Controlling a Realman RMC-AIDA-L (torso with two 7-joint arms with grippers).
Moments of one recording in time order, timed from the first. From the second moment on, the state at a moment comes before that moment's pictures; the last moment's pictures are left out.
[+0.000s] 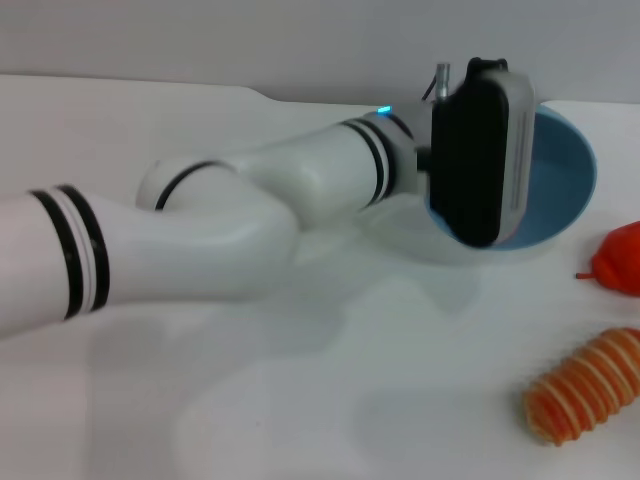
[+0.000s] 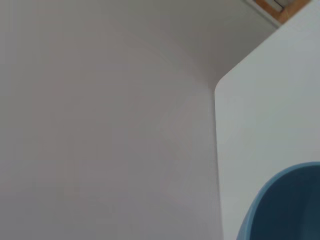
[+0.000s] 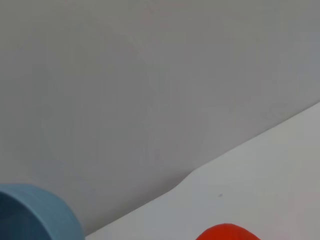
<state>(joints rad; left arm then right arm) -0.82 -2.08 2.35 0.83 2.13 -0.12 -1.79 0.20 2.07 -0.33 -0.27 -1.61 -1.23 1.22</state>
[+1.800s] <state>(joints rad) -0.73 -2.08 2.48 0.78 1.87 -0.47 -1.87 0.25 2.06 -0.37 -0.40 -1.71 -1.35 1.46</state>
